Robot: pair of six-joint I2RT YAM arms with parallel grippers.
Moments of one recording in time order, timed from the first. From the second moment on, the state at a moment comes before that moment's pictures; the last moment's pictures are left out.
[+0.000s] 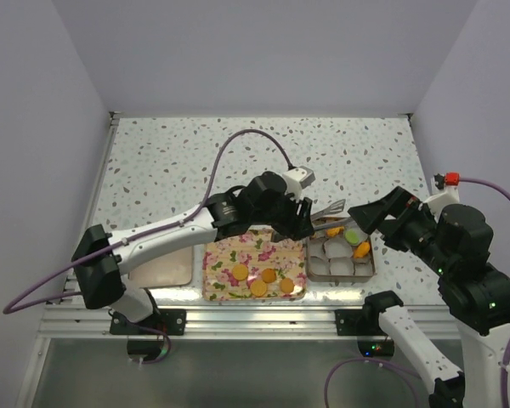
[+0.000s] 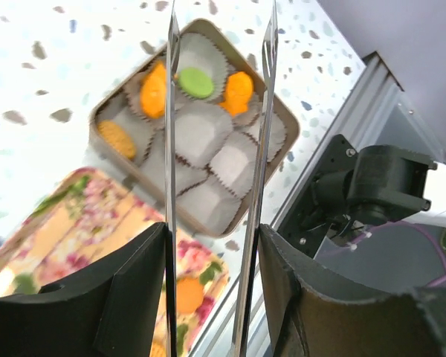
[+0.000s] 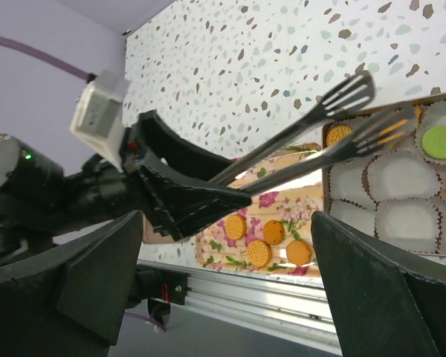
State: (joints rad) left arm -1.04 1.57 1.29 -0.27 0.15 -0.47; right arm 0.26 0.63 1.32 -1.10 -0.10 0.75
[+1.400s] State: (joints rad) left arm -1.11 0.91 1.00 -1.25 -0.10 -0.63; right arm 0.26 0.48 1.23 -1.05 -0.11 0.89
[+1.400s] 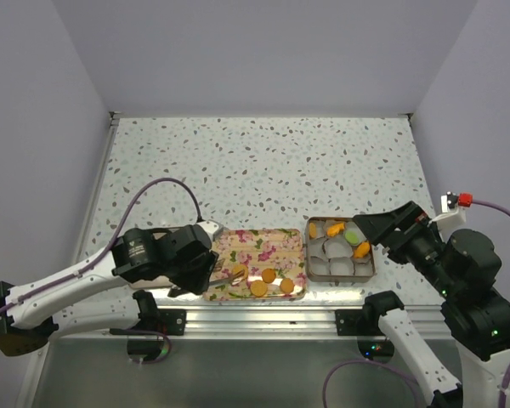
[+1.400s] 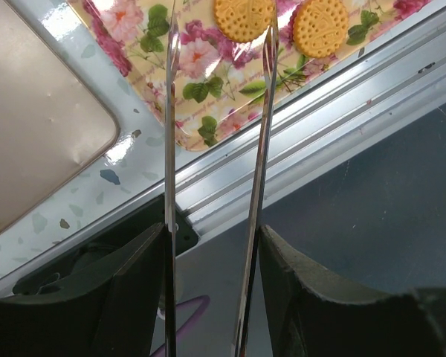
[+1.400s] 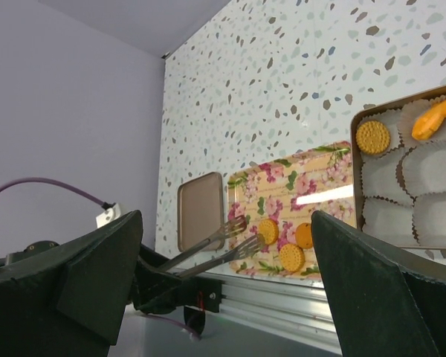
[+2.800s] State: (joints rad) left arm -1.28 1.22 1.24 -1.28 -0.22 -0.67; right arm 0.26 0.45 1.23 -1.15 -0.10 0.89
